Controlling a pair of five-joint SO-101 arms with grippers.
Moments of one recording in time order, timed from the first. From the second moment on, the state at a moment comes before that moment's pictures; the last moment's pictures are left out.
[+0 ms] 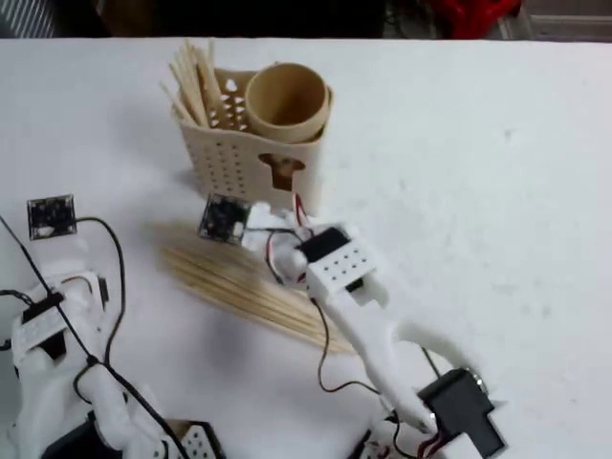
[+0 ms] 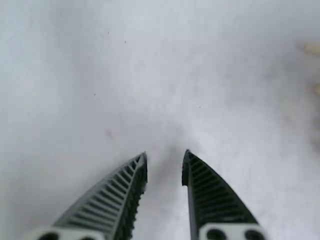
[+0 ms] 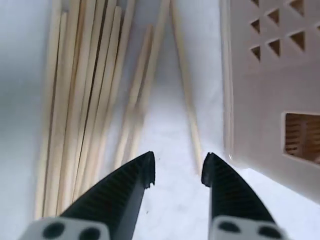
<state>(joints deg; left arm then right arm) -41.1 -28.7 71.0 28.5 -20.8 -36.1 -9.8 37.9 42.4 46.5</state>
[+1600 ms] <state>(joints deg) -41.1 -28.7 71.0 28.5 -20.8 -28.1 4.0 26.8 61.7 39.8</state>
